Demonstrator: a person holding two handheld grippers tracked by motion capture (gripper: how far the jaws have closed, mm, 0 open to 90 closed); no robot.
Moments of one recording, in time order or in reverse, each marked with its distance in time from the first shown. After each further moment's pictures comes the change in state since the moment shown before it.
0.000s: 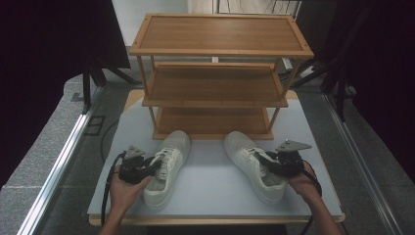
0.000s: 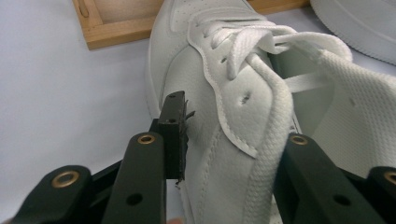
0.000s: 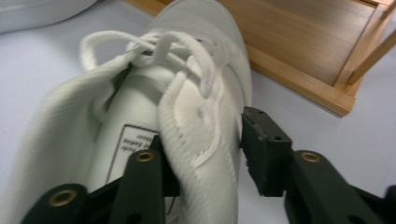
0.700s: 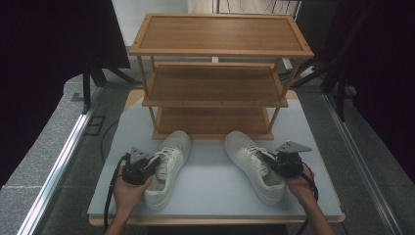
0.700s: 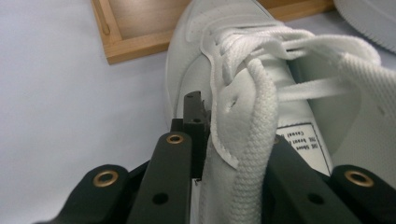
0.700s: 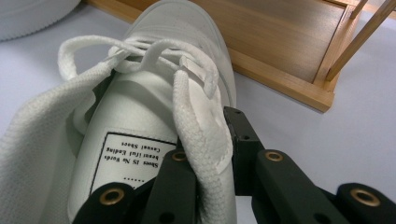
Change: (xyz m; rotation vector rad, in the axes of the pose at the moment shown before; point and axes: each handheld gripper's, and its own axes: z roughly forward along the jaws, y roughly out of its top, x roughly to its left) left arm -0.009 -0.005 0.006 -0.060 0.098 0.050; right arm 0.004 -0.003 0.001 -0.031 -0.075 0.029
